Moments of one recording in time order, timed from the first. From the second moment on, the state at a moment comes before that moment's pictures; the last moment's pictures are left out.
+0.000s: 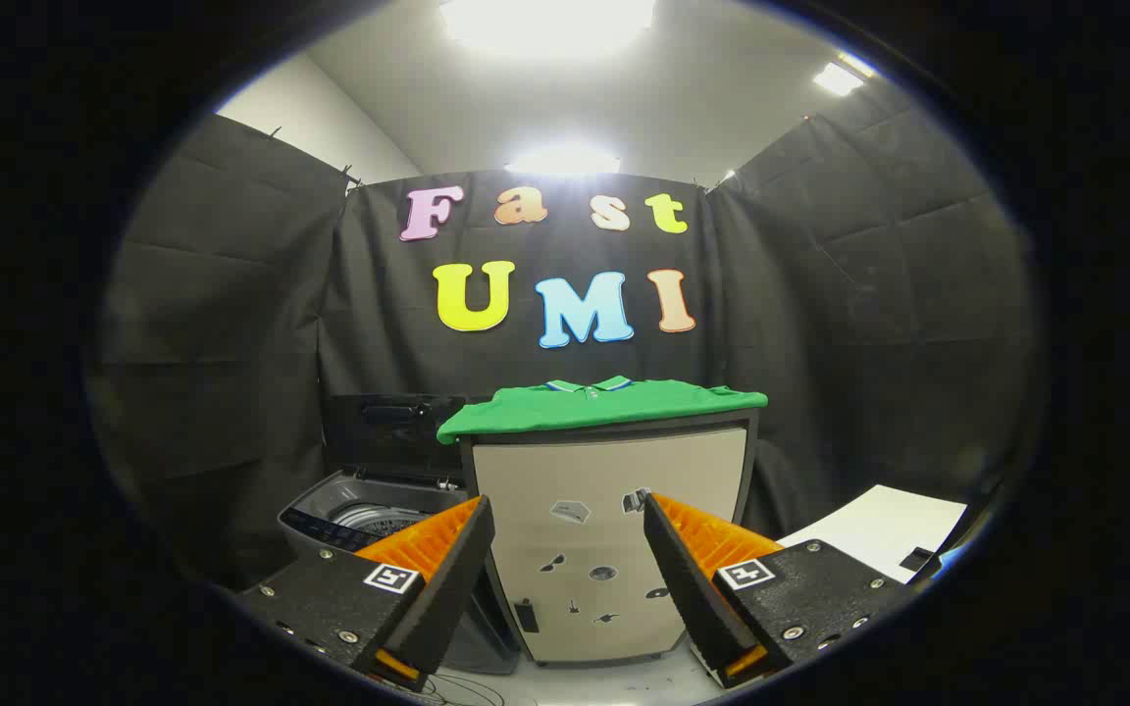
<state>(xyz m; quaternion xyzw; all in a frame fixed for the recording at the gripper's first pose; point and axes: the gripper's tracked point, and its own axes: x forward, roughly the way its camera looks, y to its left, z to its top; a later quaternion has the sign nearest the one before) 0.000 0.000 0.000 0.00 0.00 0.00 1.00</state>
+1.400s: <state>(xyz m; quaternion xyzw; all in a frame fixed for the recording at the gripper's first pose) 0.058 -0.008 0.068 0.00 -0.01 0.04 1.00</state>
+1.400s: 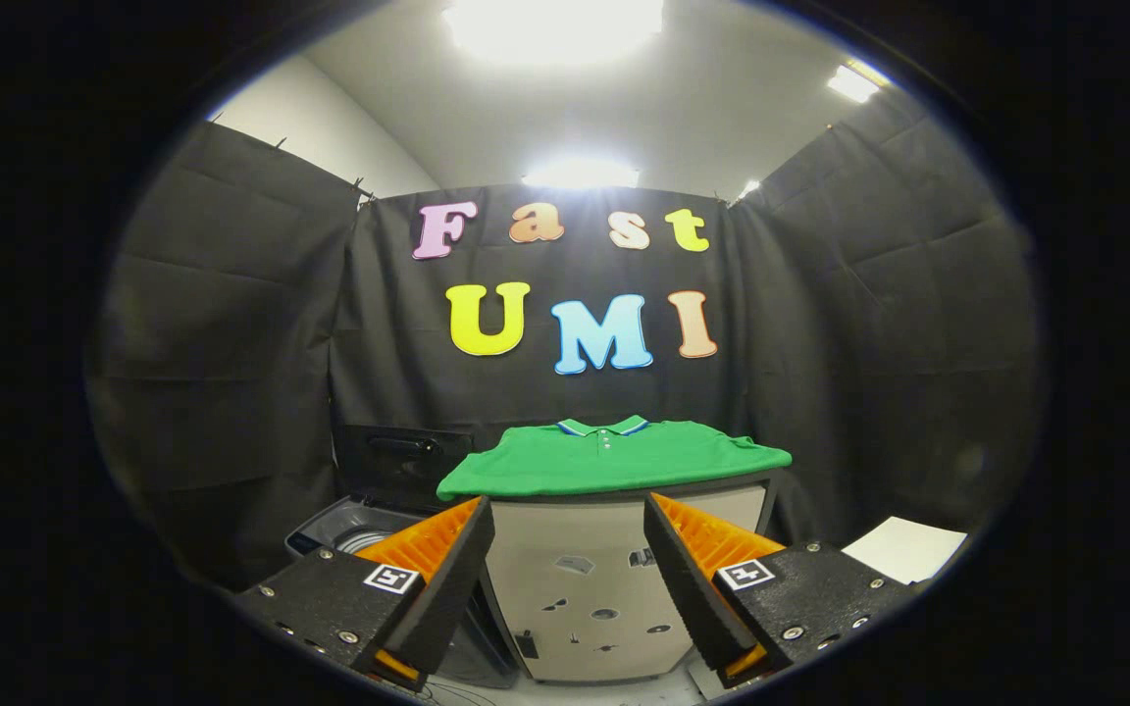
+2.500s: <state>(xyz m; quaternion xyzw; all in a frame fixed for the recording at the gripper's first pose) 0.265 -0.030 0.117 -0.01 0.08 0.05 1.00</state>
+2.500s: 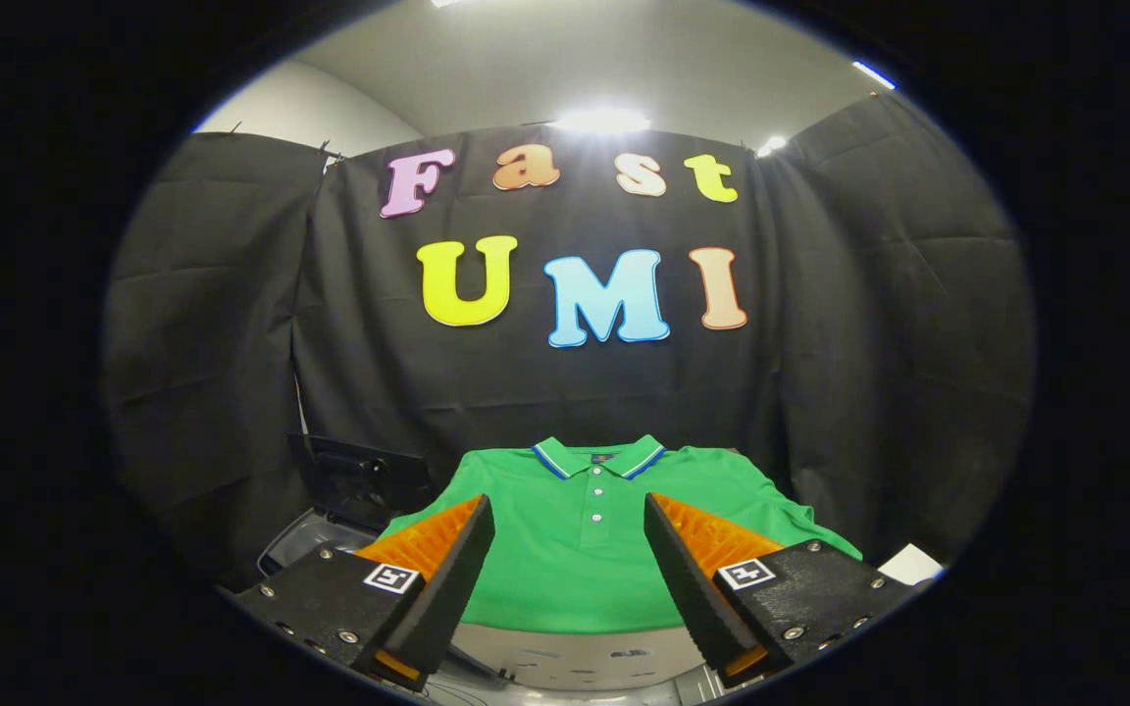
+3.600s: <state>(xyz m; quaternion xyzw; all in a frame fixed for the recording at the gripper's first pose) 0.411 -0.041 0.032 -0.02 0.29 0.05 0.96</state>
